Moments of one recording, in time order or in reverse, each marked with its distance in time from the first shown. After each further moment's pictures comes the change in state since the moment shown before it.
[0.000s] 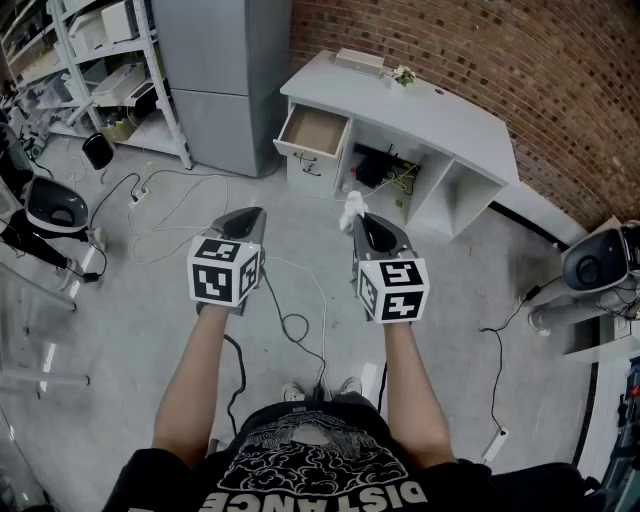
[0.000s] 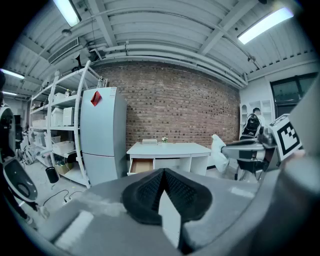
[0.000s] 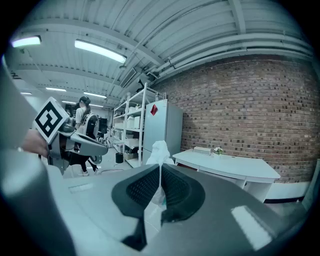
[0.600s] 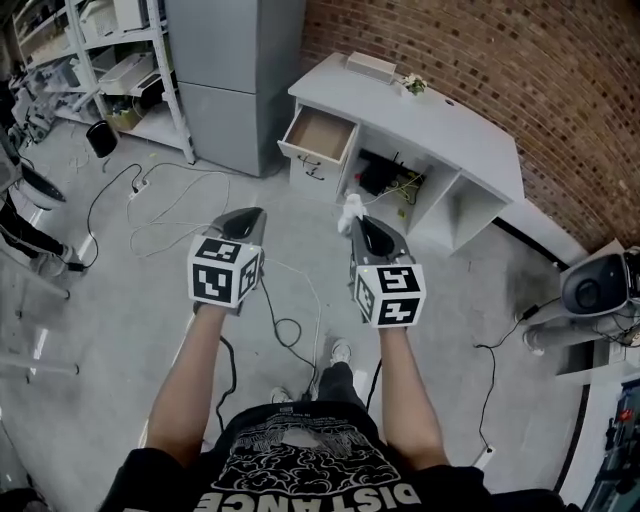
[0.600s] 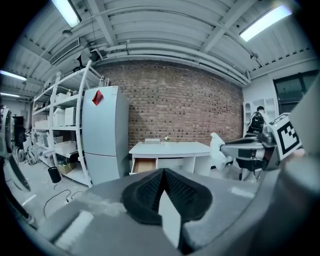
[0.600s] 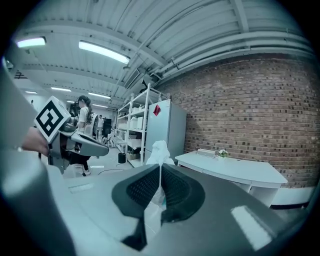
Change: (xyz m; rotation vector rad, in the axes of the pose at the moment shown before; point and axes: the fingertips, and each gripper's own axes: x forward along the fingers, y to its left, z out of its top) left arm 0.022 0.011 -0.001 0.005 0.011 0.034; right arm 0.030 -0.008 -0.001 -0.017 -0.019 0.046
